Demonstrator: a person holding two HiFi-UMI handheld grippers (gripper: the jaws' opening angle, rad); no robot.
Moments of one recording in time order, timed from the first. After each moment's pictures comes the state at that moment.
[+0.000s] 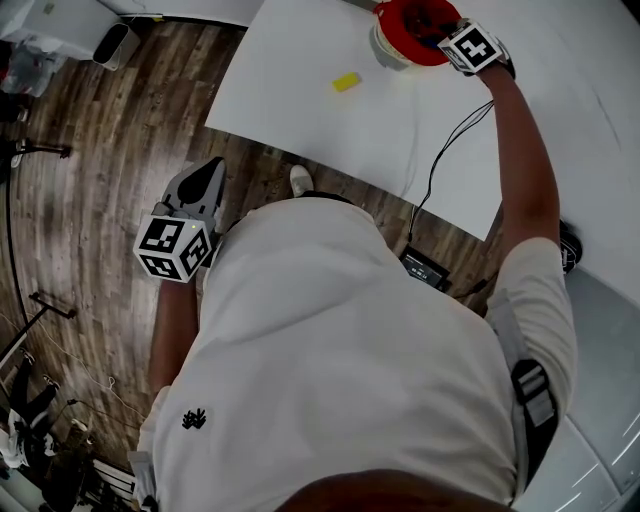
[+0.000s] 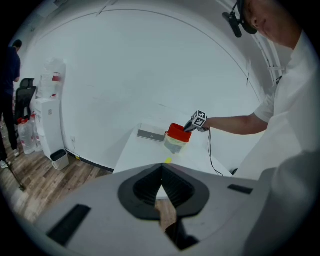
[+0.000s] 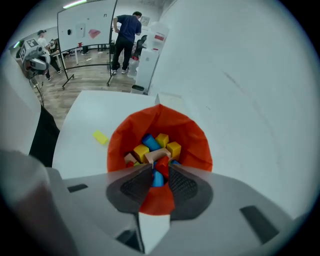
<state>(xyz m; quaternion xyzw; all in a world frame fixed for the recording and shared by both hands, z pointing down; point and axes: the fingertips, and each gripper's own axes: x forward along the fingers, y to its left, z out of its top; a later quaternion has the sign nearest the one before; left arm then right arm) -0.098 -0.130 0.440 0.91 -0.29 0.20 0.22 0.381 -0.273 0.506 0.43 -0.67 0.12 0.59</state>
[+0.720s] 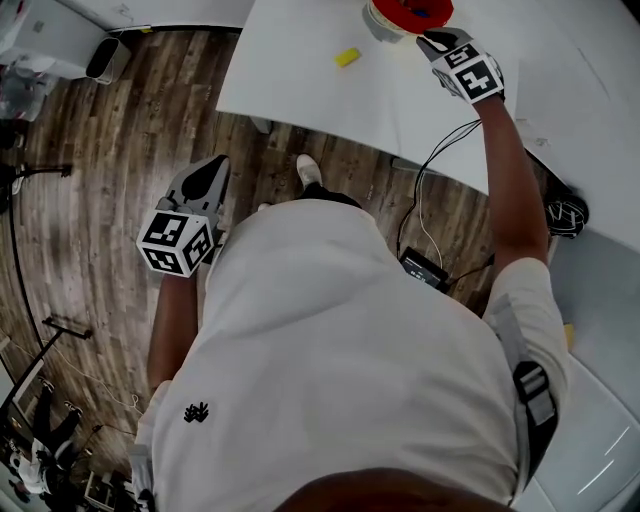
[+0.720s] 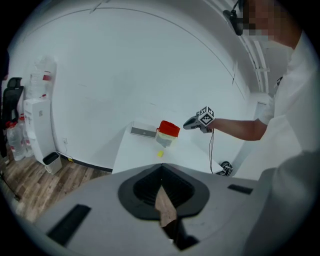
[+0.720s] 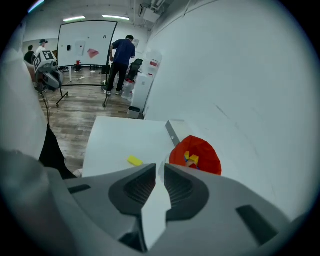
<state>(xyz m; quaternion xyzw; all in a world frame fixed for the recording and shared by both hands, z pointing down) -0.153 -0.095 0.438 0.93 -0.22 0.21 0.20 0.257 -0.166 0.441 0.52 -0.70 0.08 0.49</state>
